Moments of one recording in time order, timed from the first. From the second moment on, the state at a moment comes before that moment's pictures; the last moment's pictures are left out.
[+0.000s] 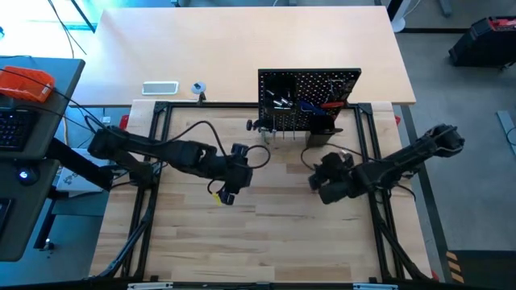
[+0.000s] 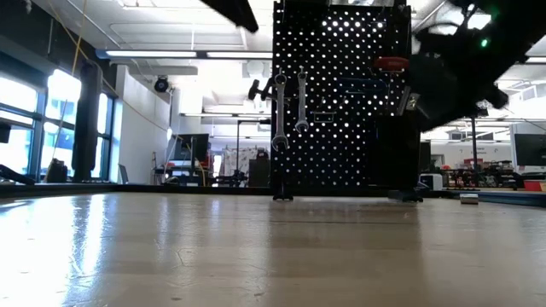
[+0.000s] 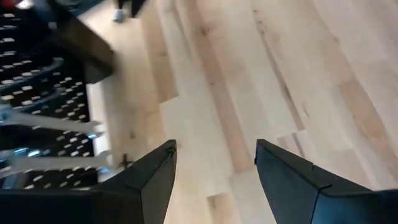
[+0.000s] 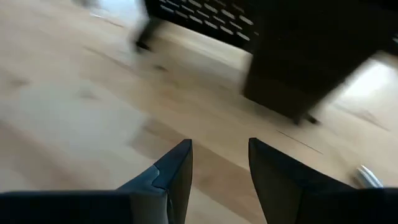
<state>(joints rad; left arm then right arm) -0.20 1.57 1.48 -0.82 -0.27 0.28 0.37 1.26 0.71 -0.76 0.86 1.26</state>
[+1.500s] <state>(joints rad) -0.16 1.54 1.12 -0.34 0.00 0.32 -0.04 1.26 0.44 -0.81 0.70 1.66</state>
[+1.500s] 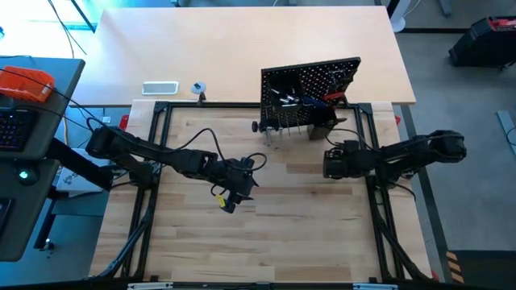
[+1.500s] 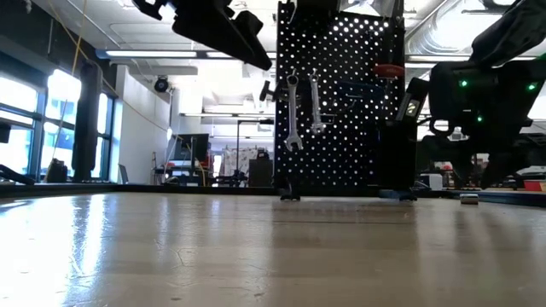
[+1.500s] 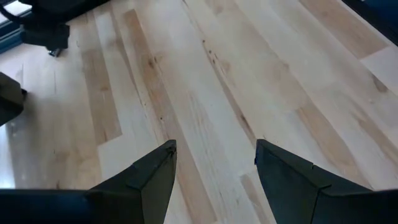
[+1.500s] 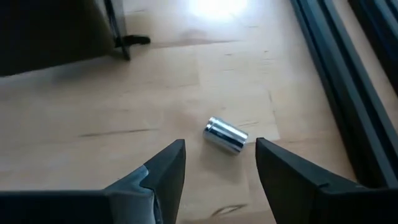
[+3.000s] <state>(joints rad) -0.17 1.54 1.12 -0.34 0.00 0.29 0.04 1.51 0.49 -0.64 0.68 1.57</state>
